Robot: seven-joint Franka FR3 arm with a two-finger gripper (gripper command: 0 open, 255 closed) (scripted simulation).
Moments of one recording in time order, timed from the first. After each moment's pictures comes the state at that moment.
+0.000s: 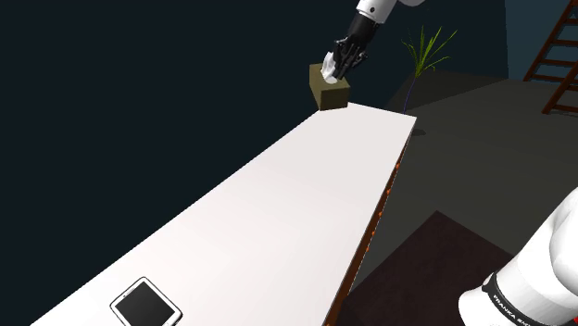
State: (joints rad) arm 0.05 0.09 -0.30 -1.65 0.42 1.87 -0.14
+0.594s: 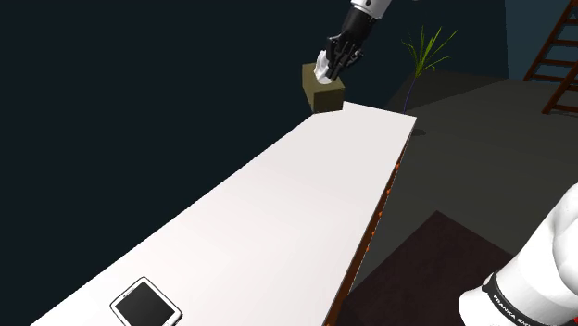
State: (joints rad) arm 0.11 -0.04 -0.25 -1.77 0.37 1.91 -0.03
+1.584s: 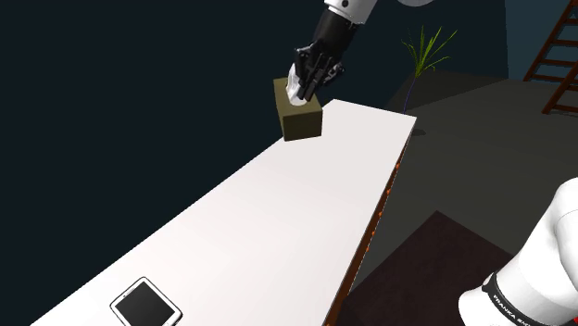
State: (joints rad) arm 0.24 -0.29 -0.02 -2.06 0.29 2.06 0.32
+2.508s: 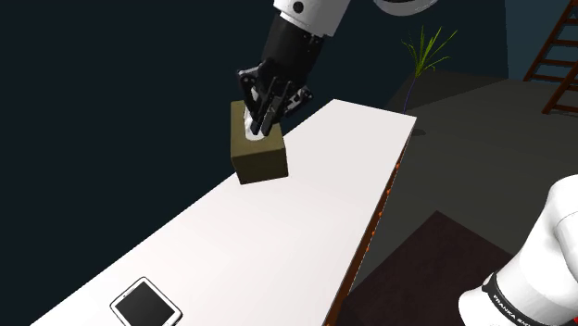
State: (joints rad) arm 0.35 -0.32 0.23 -2.09 0.25 2.16 0.68
